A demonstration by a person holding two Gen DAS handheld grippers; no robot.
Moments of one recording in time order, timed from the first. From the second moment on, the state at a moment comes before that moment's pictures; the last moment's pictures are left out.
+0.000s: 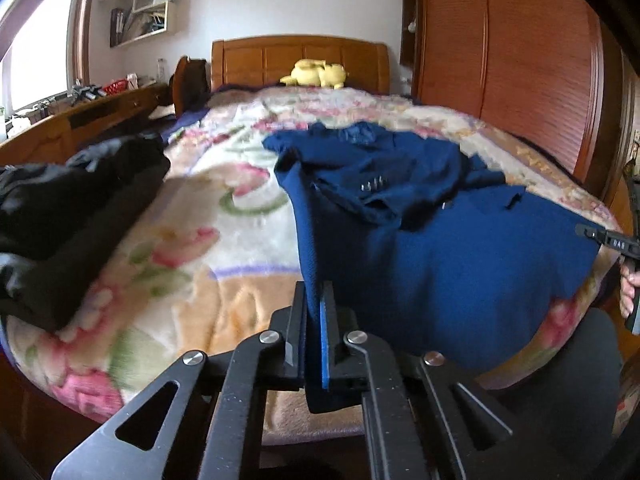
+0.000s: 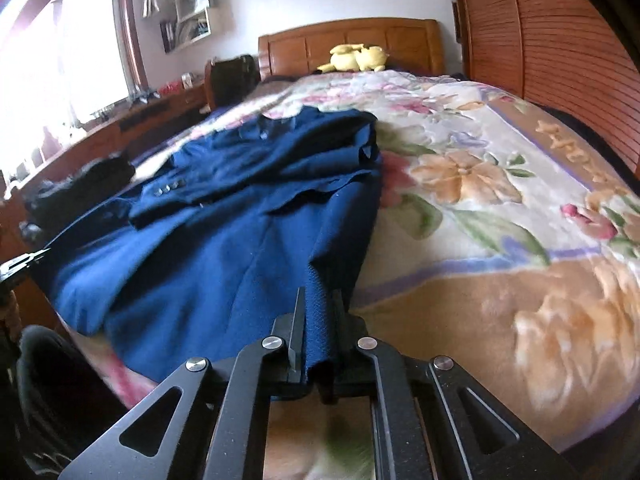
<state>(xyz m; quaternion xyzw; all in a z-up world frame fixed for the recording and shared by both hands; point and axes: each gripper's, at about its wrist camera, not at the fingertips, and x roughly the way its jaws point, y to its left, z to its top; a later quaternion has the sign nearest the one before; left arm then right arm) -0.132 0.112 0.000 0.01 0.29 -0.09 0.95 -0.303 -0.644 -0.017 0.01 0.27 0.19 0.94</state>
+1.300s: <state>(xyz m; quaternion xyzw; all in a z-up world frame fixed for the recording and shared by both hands) -0.015 0.074 0.078 0.05 0.22 -0.12 0.97 -0.231 -0.624 0.057 0.01 0.16 0.24 0.96</state>
